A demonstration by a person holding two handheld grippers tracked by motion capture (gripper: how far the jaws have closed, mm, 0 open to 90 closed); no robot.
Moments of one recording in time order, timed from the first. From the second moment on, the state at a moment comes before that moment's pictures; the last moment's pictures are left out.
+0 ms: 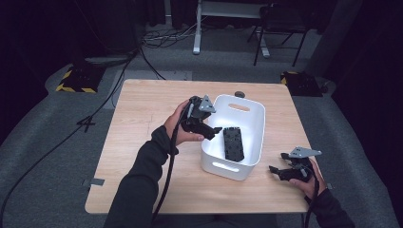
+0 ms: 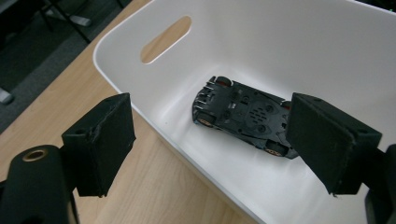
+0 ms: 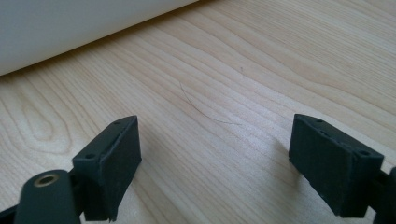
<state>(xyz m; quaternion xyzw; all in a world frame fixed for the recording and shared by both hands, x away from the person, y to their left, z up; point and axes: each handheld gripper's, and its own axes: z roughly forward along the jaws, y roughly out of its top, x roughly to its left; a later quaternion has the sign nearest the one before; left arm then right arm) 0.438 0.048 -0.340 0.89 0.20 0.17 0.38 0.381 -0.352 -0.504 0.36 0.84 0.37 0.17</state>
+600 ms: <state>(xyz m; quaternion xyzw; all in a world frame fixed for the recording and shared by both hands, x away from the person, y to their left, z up) 0.429 0.079 -0.330 0.86 0.24 0.23 0.40 0.380 -0.352 -0.504 0.37 0.84 0.37 0.17</state>
